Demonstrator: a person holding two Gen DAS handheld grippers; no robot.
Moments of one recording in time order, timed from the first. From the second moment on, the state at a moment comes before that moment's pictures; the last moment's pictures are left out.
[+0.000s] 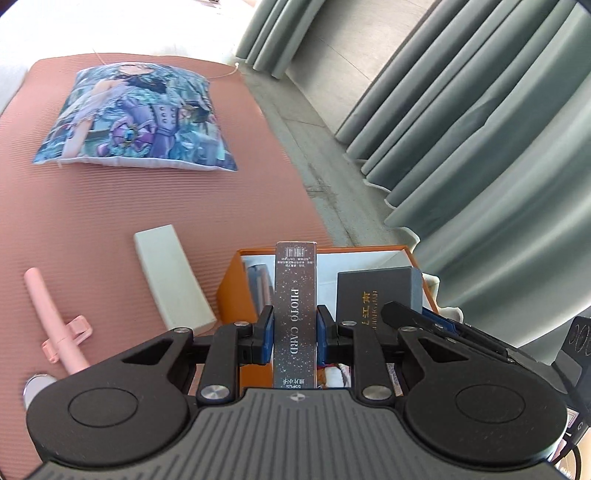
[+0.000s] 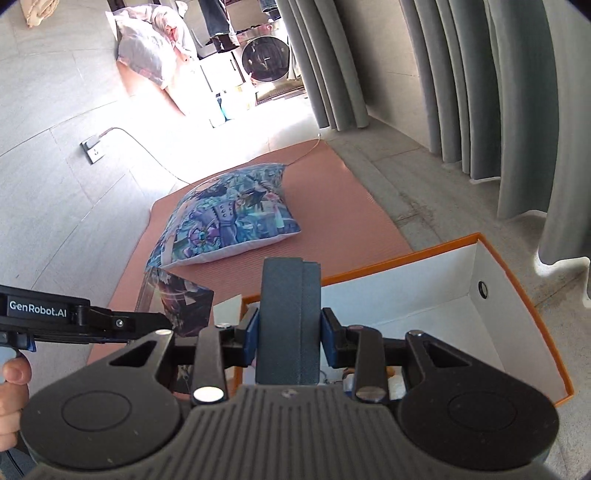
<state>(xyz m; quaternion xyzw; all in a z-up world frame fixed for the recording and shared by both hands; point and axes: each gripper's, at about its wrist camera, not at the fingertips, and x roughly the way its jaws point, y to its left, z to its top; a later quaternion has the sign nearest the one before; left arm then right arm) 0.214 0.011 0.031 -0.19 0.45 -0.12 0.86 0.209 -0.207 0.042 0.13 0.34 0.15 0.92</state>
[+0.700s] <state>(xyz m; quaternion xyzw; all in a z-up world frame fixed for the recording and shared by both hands) 0.294 -0.060 -0.056 -0.16 0.51 -0.05 0.84 0.278 -0.240 -0.050 0.23 0.40 0.10 0.88</state>
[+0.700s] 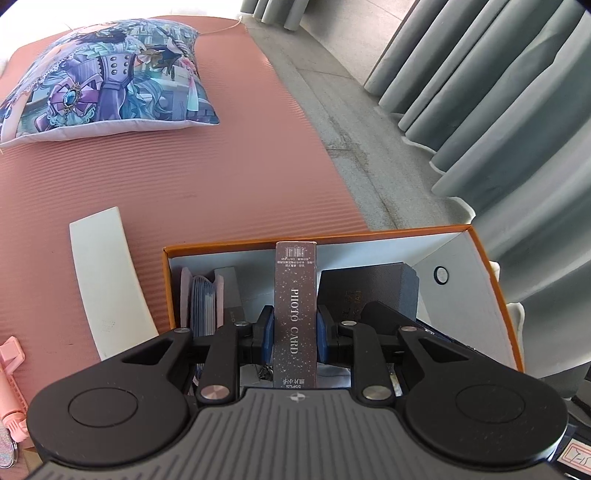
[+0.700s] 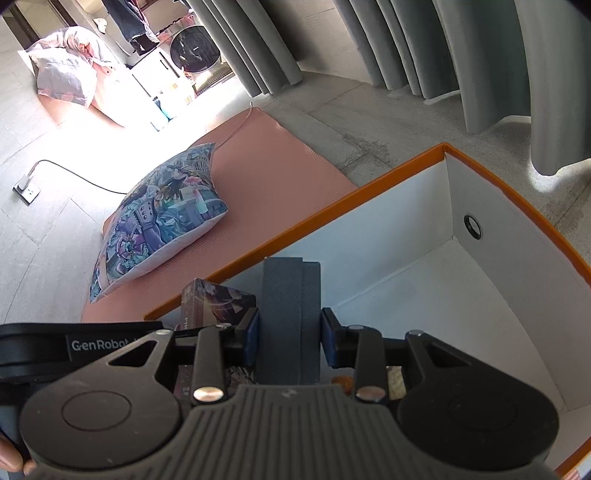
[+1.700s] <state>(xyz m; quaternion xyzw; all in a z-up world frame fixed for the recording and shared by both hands) 0.300 -0.063 -0.051 -0.15 0.55 -0.01 0.82 0.290 -0.237 -0.067 0.26 0.42 0.11 0.86</state>
